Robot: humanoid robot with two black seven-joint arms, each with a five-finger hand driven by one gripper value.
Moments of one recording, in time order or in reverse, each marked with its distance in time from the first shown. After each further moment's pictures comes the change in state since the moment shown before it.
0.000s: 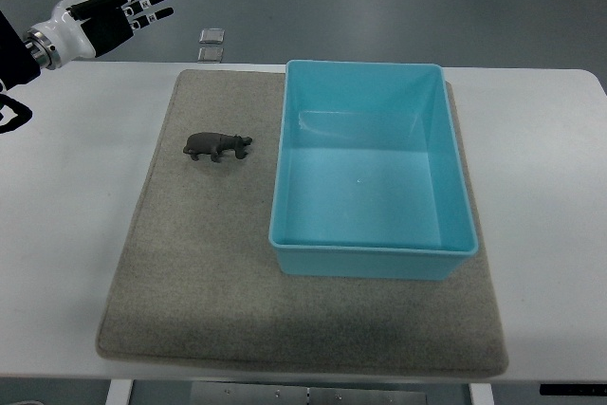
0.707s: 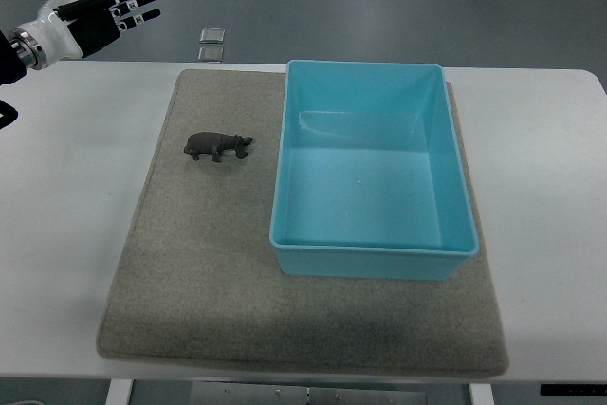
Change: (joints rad) left arm -0.004 0.036 0.030 -0.003 0.001 0.000 -0.003; right arm 0.000 0.000 0.000 0.000 0.000 0.000 0.000
